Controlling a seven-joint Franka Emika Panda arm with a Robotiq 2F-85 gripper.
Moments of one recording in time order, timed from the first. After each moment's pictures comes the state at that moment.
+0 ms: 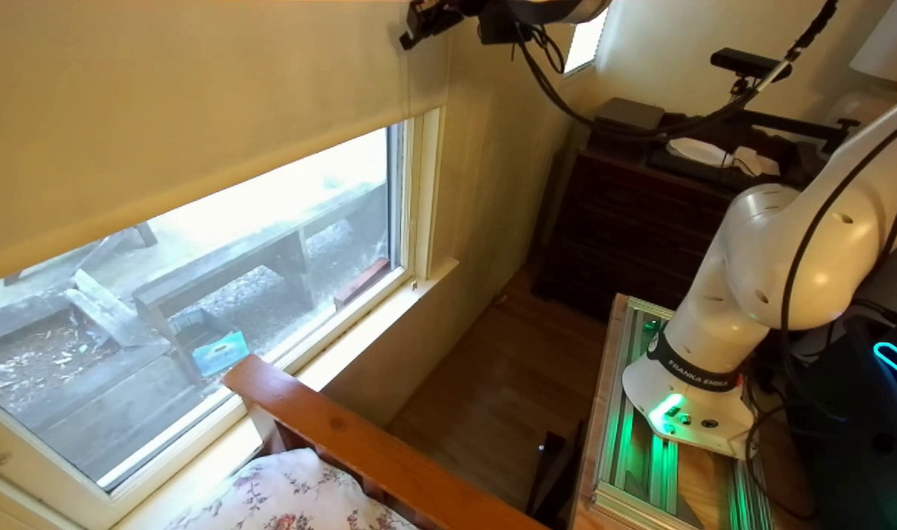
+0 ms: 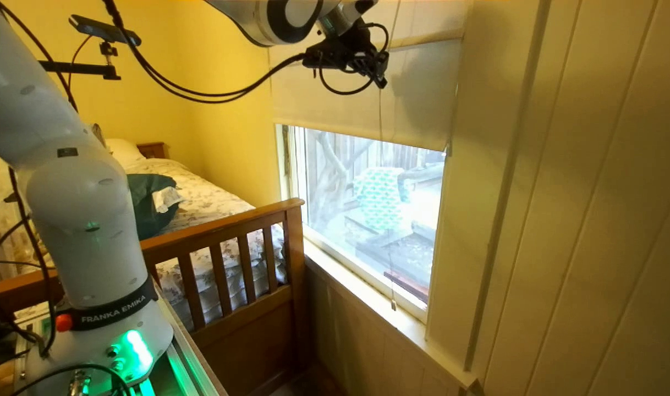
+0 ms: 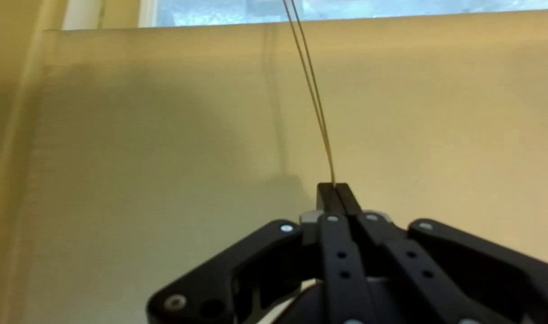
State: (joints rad) arm 0.00 -0.37 -0.13 -2.33 0.04 2.83 -0.02
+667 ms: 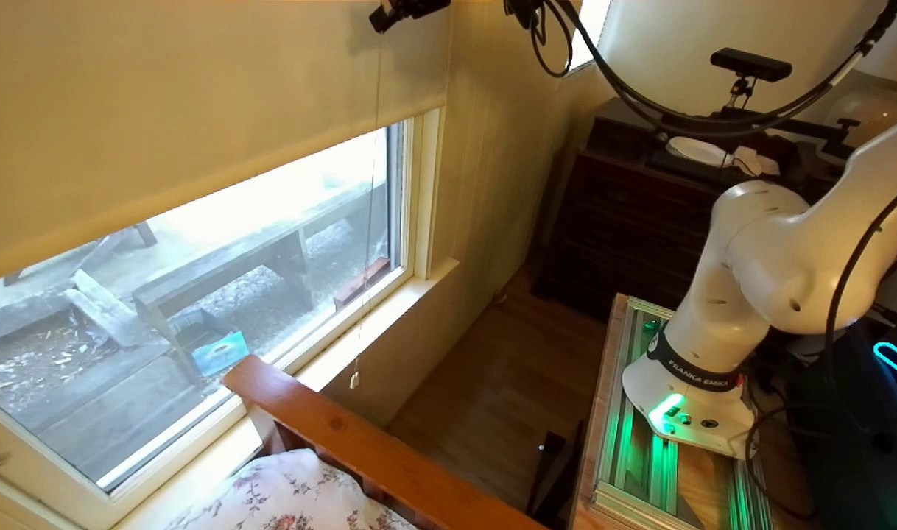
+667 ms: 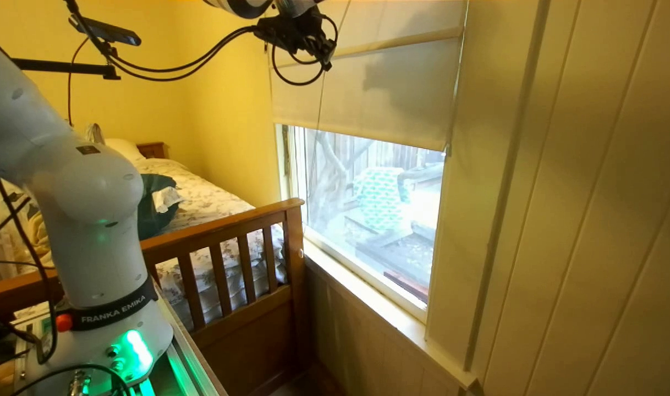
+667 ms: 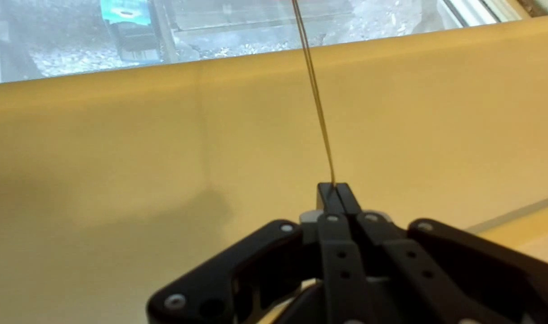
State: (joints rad) arm 0.20 -0.53 -0.12 -2.34 0.28 2.66 -0.03
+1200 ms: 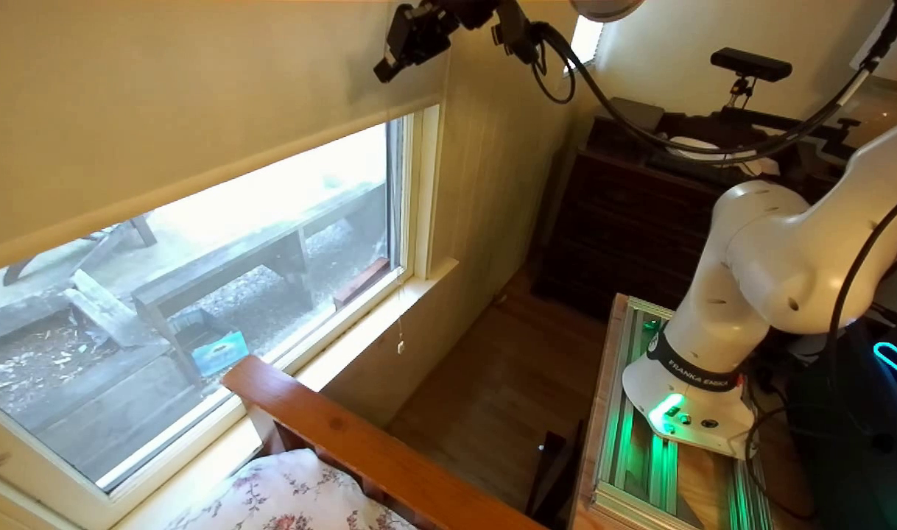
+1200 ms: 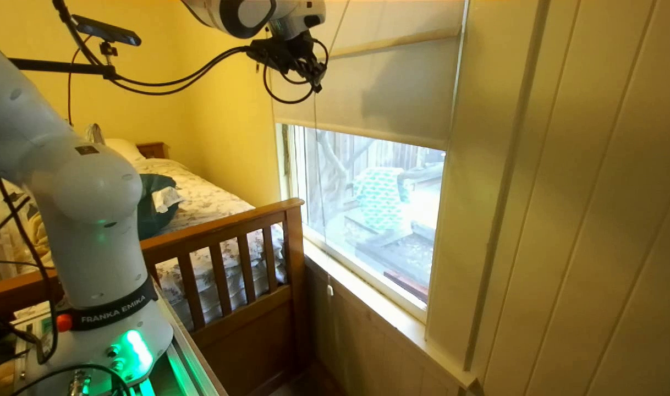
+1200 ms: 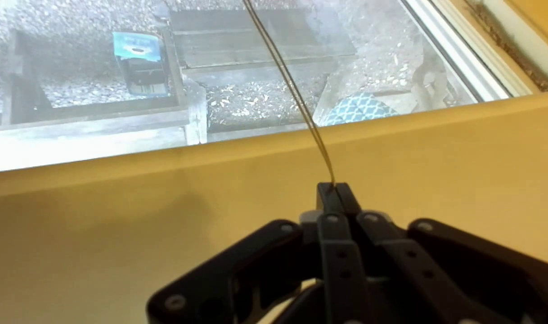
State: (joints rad) arm 0.19 -0.53 -0.07 -2.44 0.28 2.65 -0.03
